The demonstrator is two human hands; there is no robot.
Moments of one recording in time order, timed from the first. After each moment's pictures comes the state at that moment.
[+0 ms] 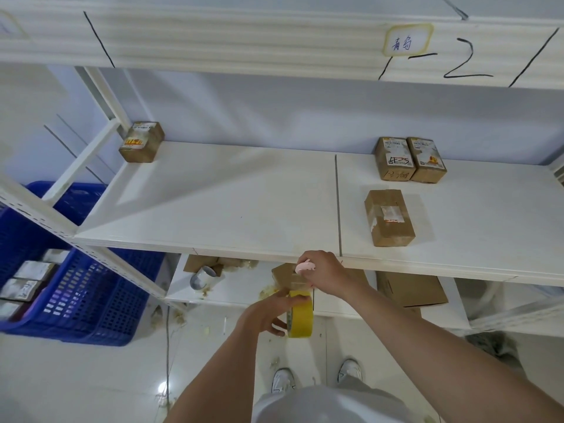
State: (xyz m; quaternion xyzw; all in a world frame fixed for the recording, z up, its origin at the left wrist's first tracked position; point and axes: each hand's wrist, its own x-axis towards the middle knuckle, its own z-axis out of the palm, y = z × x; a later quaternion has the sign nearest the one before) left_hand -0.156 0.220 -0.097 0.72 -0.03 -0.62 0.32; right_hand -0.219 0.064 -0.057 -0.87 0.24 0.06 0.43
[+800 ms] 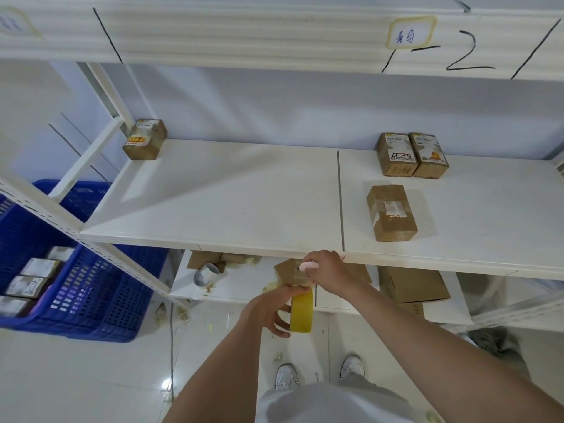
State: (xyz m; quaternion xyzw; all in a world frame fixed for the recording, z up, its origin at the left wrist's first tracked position) left_hand -0.150 0.222 -0.093 0.67 0.06 -0.66 0.33; right_hand -0.225 0.070 -0.068 -0.87 0.25 0.05 0.43
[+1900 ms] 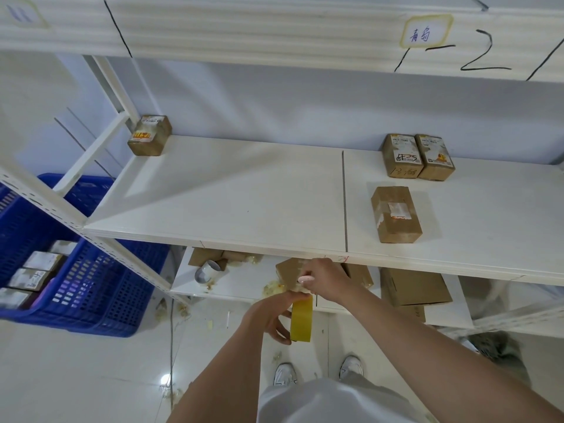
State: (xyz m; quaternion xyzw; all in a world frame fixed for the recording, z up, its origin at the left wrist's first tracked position) left_hand -0.157 0.228 -0.097 0.66 0.08 -0.67 0.31; right_hand -0.224 0.080 -0.078 -0.91 0.18 0.12 0.34
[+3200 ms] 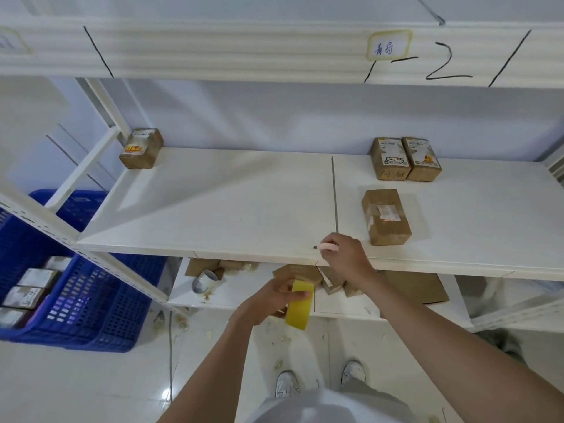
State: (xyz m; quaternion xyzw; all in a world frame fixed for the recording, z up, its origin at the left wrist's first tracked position) left_hand -0.147 0.230 -0.077 0.69 -0.17 -0.55 0.44; right_hand -0.234 0.031 -0.043 -0.85 0.31 -0.08 0.42
